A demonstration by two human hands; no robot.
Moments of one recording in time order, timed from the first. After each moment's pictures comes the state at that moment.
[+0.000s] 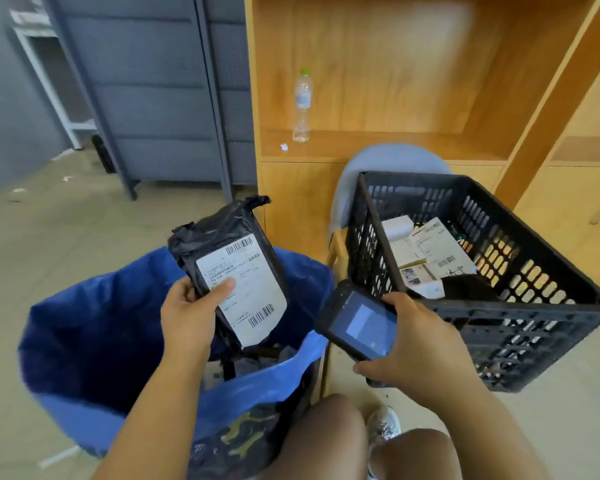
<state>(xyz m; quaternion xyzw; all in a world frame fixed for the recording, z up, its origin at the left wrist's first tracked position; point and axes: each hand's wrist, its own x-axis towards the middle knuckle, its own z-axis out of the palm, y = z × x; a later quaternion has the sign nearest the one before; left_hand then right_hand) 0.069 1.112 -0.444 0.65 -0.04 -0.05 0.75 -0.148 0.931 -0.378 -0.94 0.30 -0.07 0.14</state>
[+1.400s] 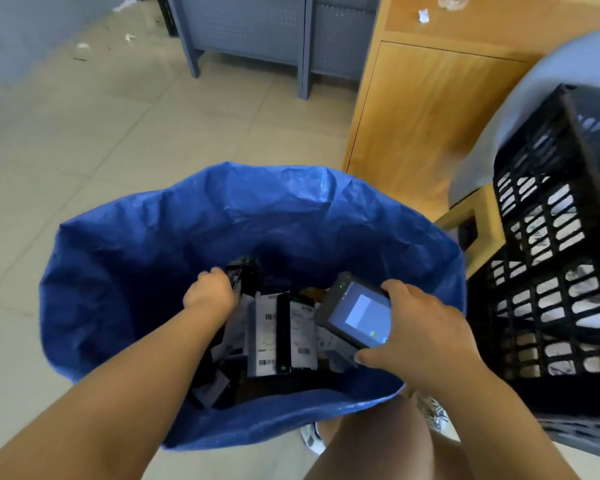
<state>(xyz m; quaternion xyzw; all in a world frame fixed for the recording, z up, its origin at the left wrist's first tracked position) 0.230 1.163 -0.619 0.97 0.02 -0.25 0.02 0.049 0.942 -0.479 -0.97 0.18 0.16 0.09</state>
